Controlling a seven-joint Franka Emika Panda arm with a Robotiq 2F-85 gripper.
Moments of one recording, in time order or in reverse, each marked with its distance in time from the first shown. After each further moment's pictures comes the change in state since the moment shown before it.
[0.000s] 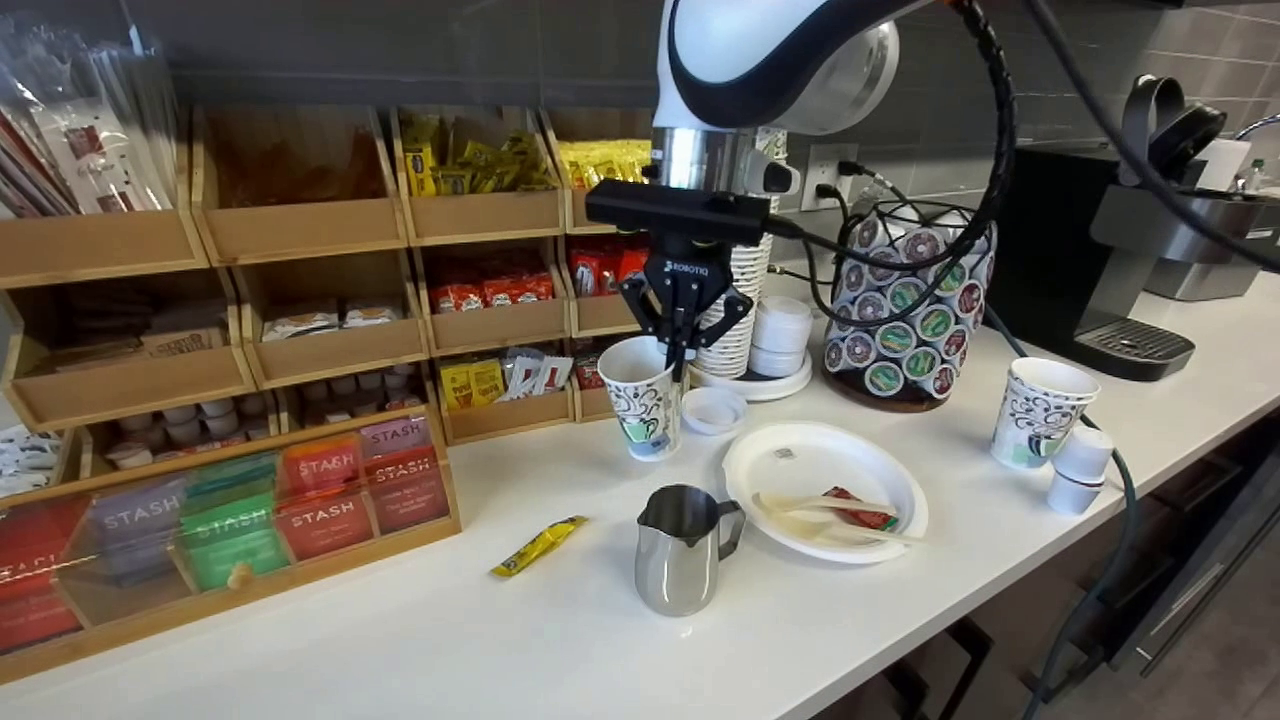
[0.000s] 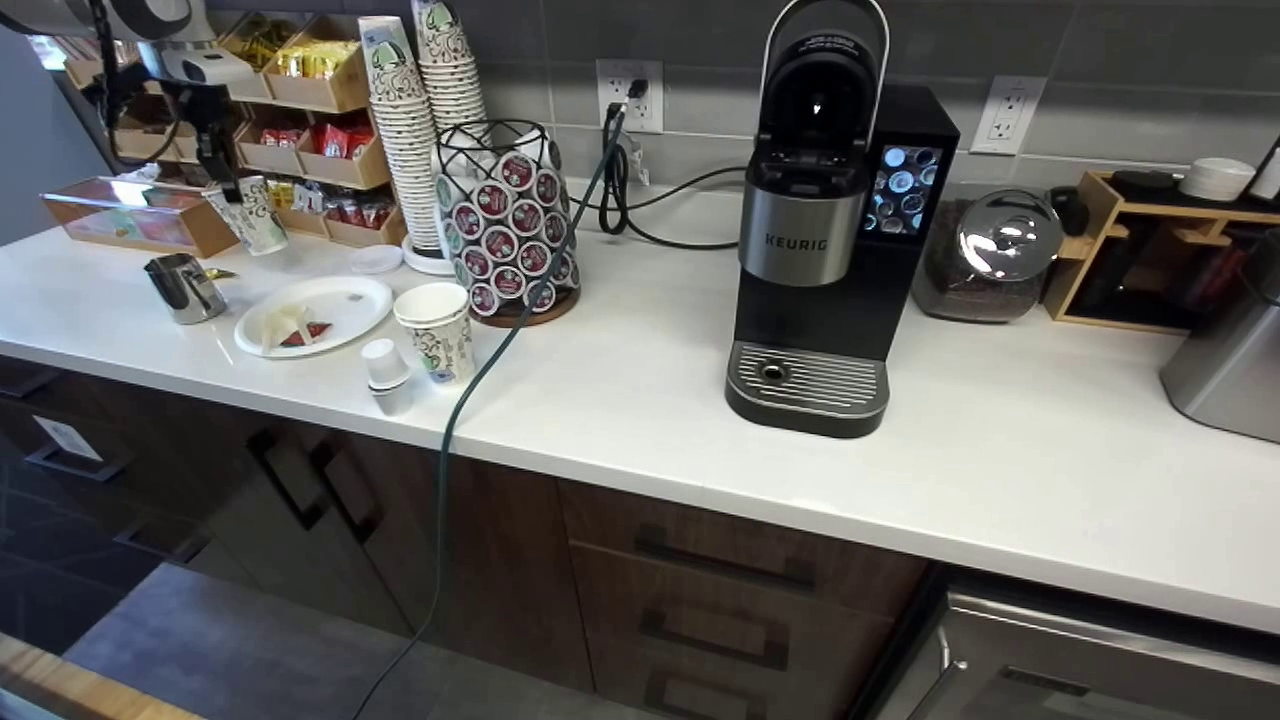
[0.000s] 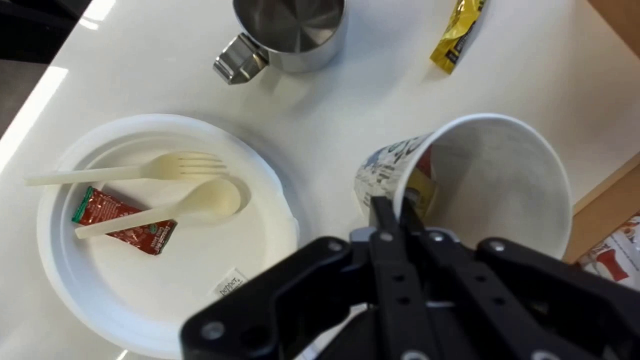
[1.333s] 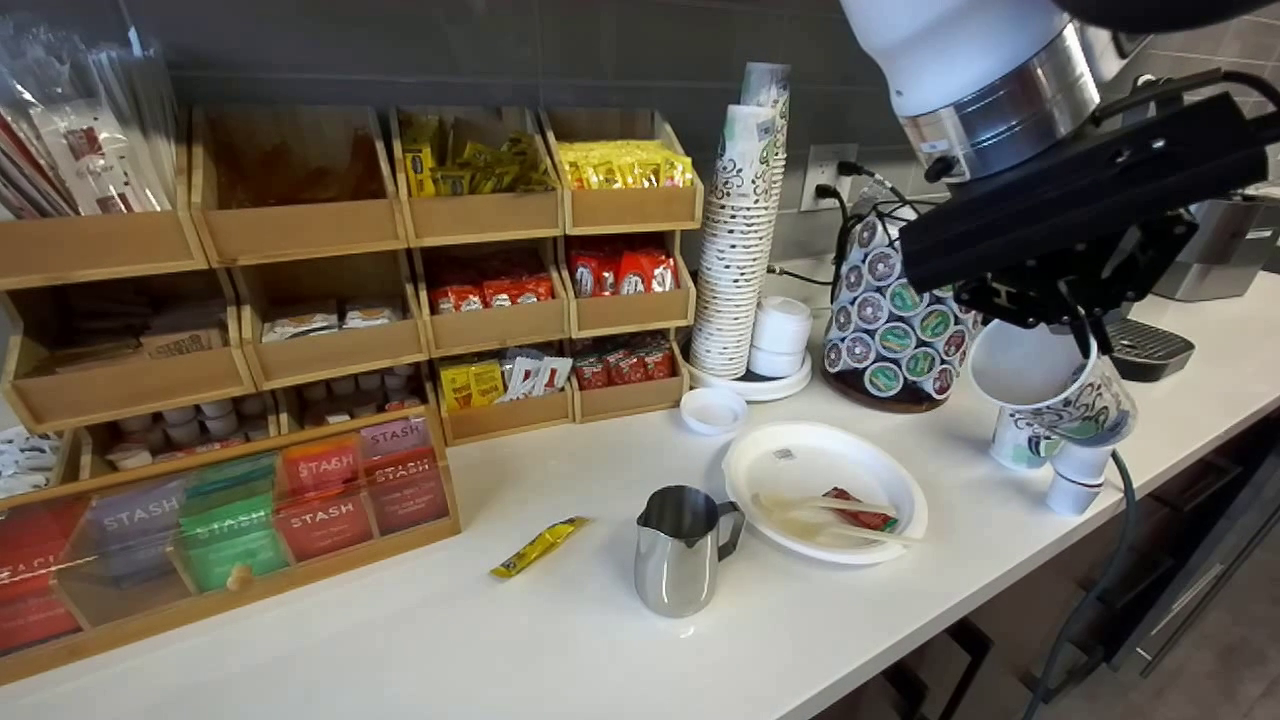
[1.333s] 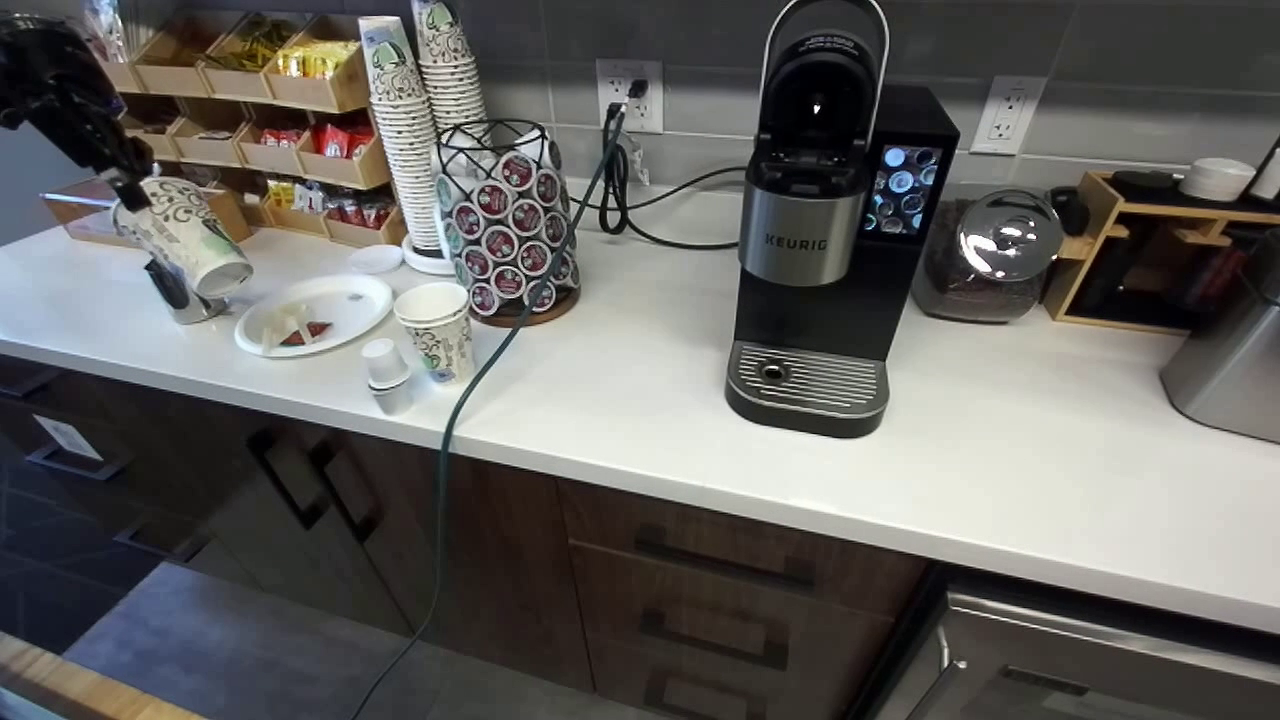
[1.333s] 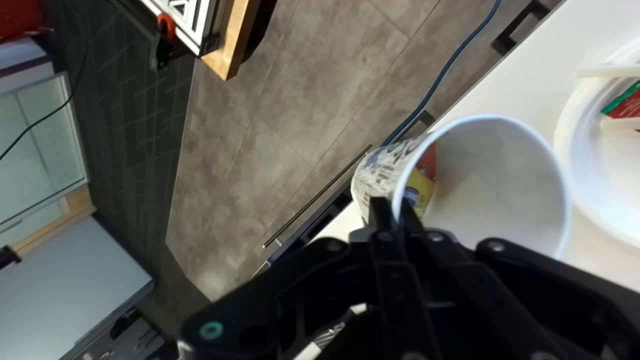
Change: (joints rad) arm 0.022 -0.549 0.046 -0.604 -0.471 -0.531 0.296
